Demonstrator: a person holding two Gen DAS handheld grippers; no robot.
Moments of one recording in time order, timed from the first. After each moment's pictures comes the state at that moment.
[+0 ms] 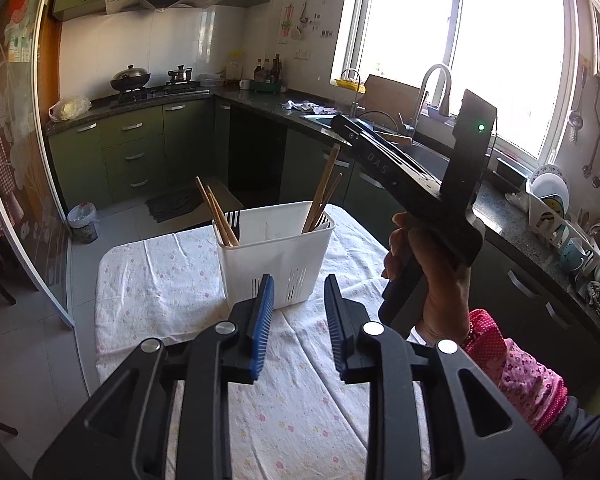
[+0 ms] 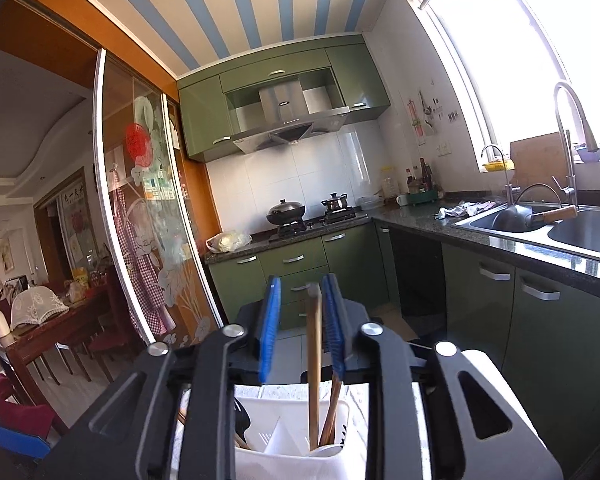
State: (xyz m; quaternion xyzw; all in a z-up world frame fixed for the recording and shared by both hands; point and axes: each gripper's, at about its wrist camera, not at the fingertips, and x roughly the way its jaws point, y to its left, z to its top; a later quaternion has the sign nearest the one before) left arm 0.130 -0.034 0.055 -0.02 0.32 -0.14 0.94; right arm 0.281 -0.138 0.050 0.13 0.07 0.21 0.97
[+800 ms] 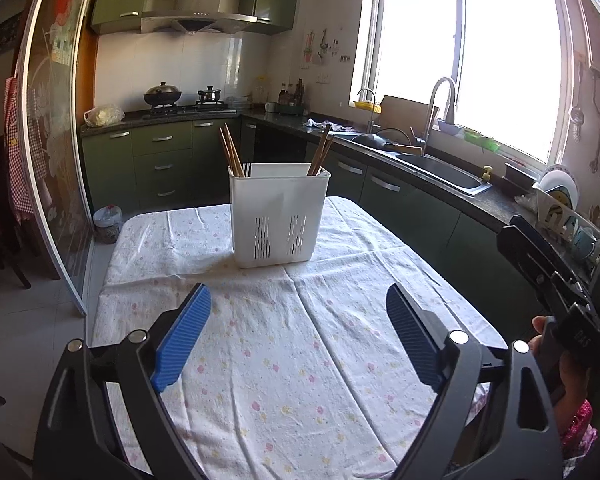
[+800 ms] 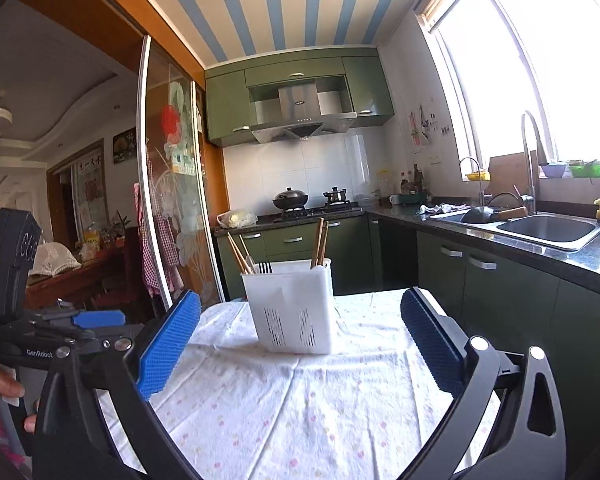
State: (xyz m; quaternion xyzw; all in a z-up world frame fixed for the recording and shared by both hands) left arm 0.017 -0.054 -0.011 -0.03 0.25 -0.09 0.96; right arm -0.009 -0.217 -0.028 0.05 0.08 0.20 0.97
